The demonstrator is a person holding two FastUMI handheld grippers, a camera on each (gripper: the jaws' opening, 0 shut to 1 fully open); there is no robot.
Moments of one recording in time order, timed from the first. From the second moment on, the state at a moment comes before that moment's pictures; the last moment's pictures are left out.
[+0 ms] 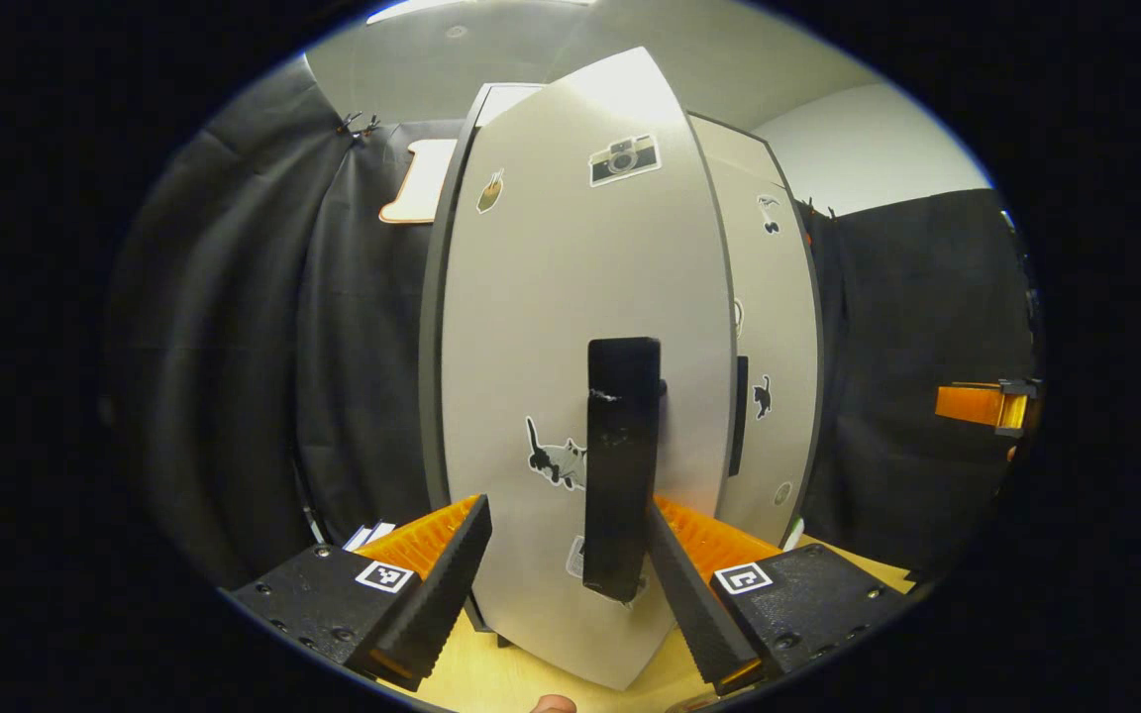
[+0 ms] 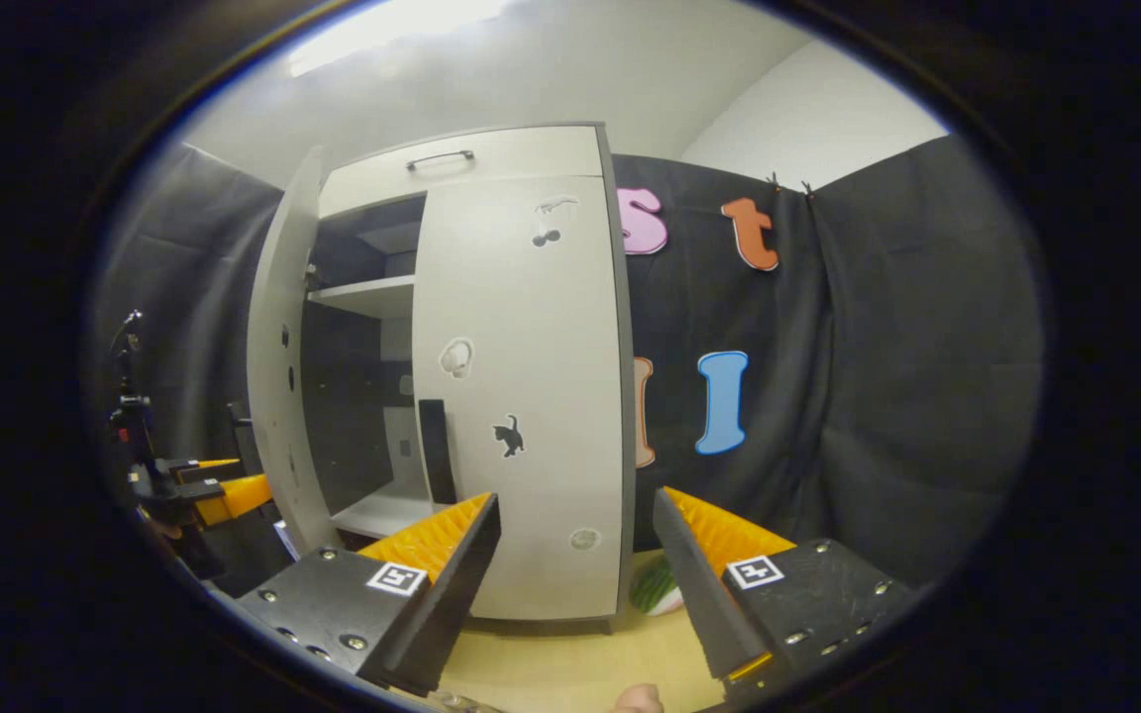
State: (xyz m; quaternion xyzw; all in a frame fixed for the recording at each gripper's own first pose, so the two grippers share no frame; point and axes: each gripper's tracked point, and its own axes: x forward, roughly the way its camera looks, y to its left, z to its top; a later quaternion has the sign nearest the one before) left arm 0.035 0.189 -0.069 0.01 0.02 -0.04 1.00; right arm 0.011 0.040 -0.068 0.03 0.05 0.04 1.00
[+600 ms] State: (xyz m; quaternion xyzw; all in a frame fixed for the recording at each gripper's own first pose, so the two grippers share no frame) left arm 0.074 0.156 -0.075 -0.02 0.02 -0.06 1.00; right arm 0.004 0.002 -0.066 0.02 0.06 -0.01 1.00
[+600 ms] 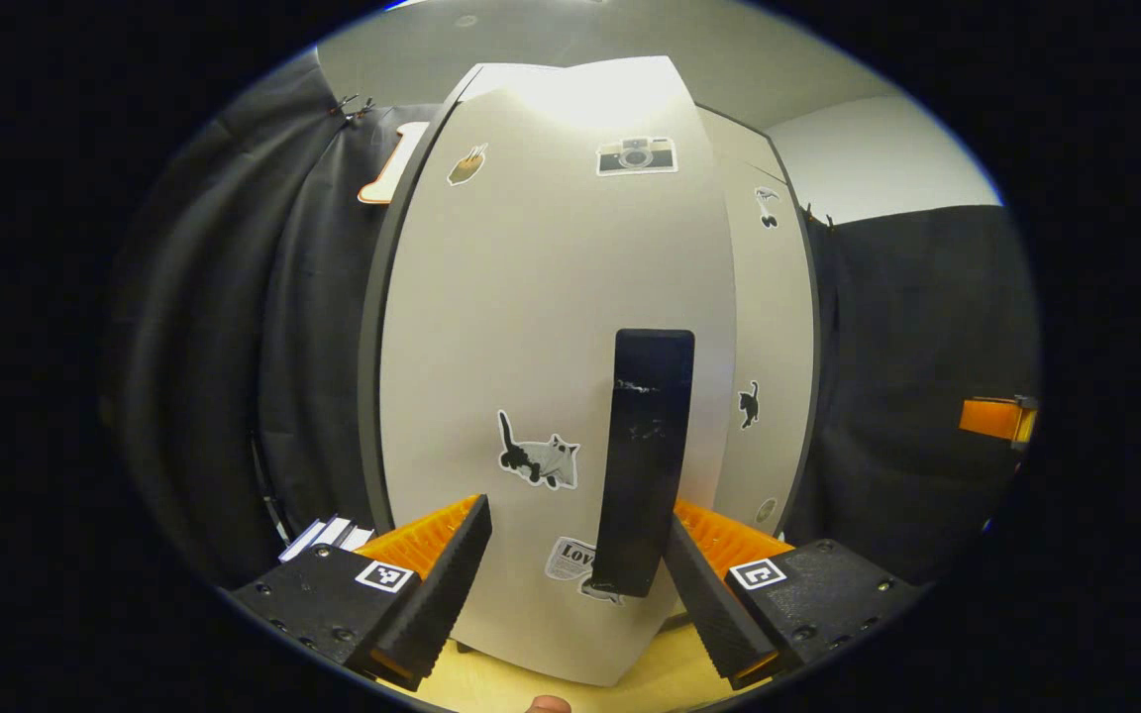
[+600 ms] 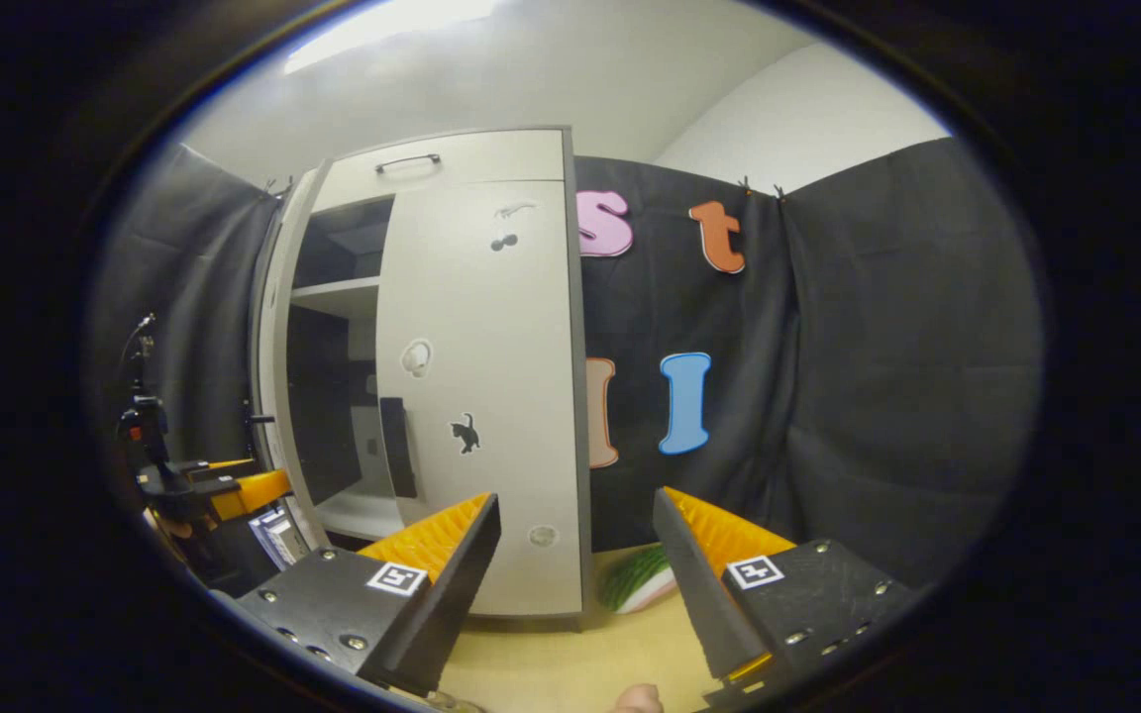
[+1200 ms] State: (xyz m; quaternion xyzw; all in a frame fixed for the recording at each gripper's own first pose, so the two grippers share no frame) left arm 0.105 0.138 -0.081 -0.02 0.02 -0.06 1.00; right arm -0.002 -0.023 -0.063 0.02 0.05 -0.03 1.00
